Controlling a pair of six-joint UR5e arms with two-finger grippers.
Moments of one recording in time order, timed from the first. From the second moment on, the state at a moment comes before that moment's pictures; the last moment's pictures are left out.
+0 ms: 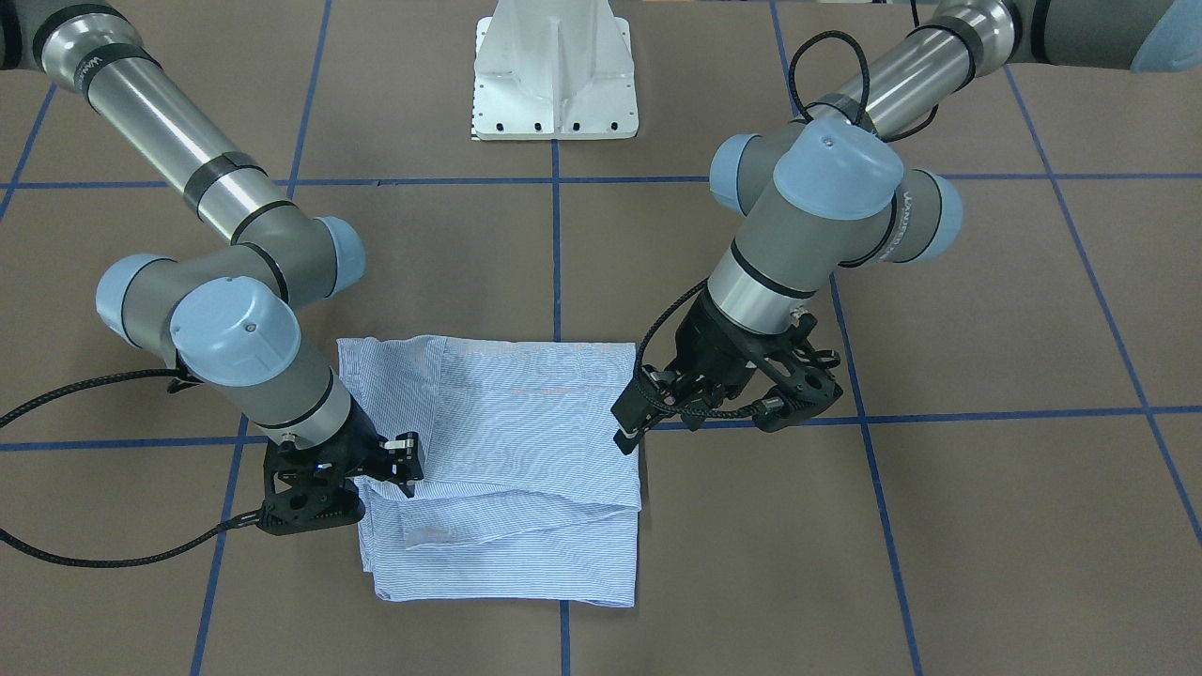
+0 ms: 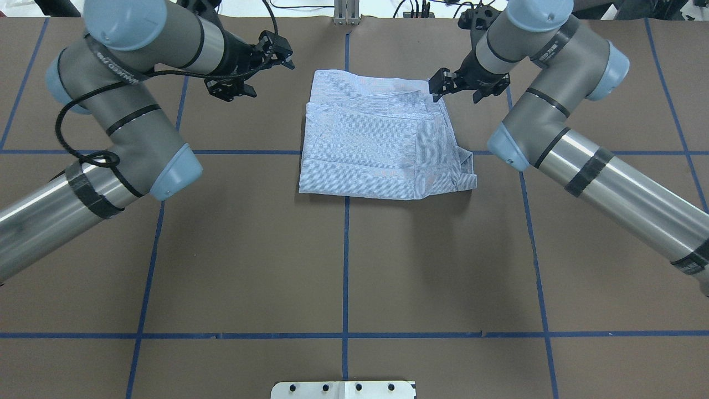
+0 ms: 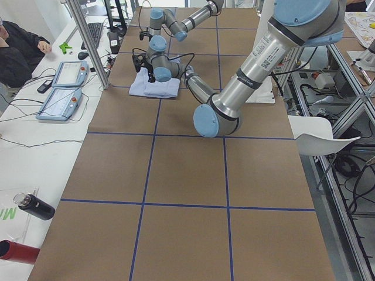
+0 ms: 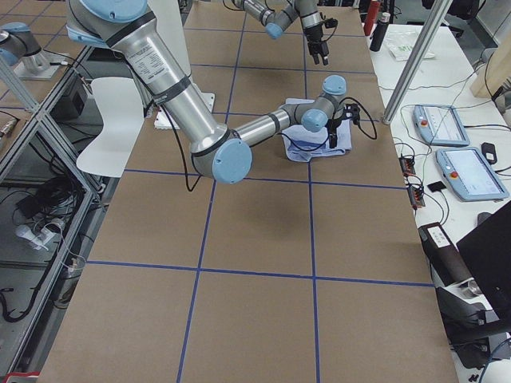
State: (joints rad) left arm -0.85 -2.22 -1.54 -2.16 -1.96 -1.56; right arm 0.92 -0.91 1.29 -1.16 2.11 0.92
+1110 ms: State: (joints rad) left arm -1.12 -1.67 -1.80 -2.11 -1.91 -0.69; right arm 1.26 -1.31 1.58 -1.49 2.16 0.22
